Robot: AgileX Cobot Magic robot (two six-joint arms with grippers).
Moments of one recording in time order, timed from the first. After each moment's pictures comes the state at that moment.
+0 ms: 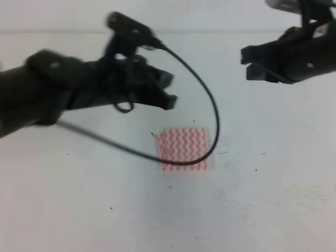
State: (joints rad) left arm -0.48 1.63 -1.18 -1.16 0.32 1.30; right arm 0.34 1.53 -1.36 0.34 0.71 0.07
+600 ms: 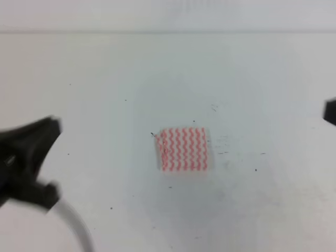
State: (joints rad) left arm -0.48 0.70 -0.48 -1.32 0.03 1.29; right arm 0.36 0.85 -0.90 0.35 0.64 0.07
